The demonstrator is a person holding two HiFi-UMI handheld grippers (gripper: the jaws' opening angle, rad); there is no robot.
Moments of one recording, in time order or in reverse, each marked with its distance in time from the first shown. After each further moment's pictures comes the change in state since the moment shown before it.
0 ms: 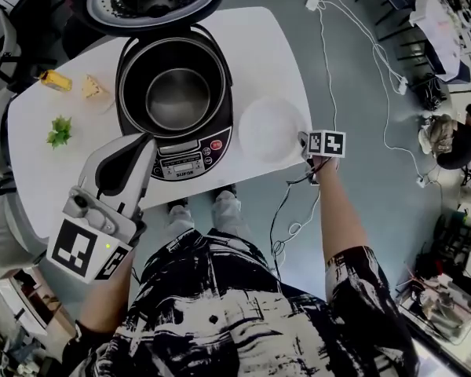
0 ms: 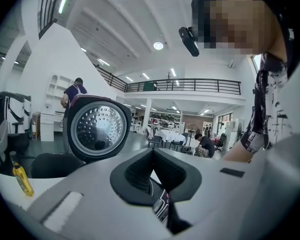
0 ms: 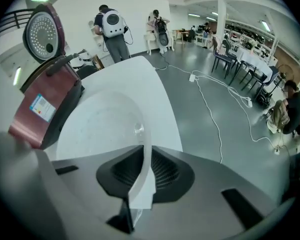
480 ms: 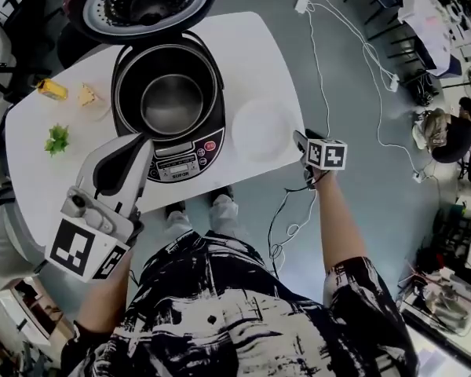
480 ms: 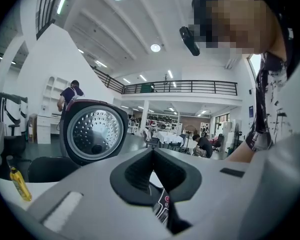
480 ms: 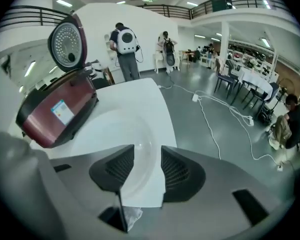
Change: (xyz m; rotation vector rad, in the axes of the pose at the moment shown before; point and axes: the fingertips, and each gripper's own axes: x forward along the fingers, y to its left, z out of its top) left arm -0.001 -0.005 0.011 0.019 -0.025 -0.032; right arm -0.047 0.013 0.021 -0.099 -0.209 0.015
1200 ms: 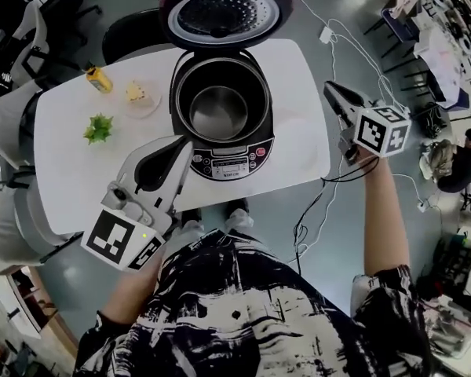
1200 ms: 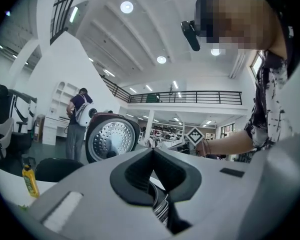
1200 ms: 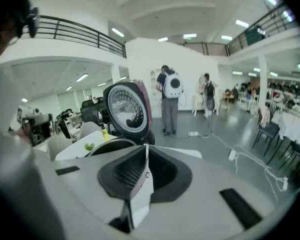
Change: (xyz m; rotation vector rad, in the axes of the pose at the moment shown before) left arm -0.070 0.029 0.012 -0.053 -0.124 0.046; right arm -0.141 0.200 0.248 -0.317 -0.381 0.316
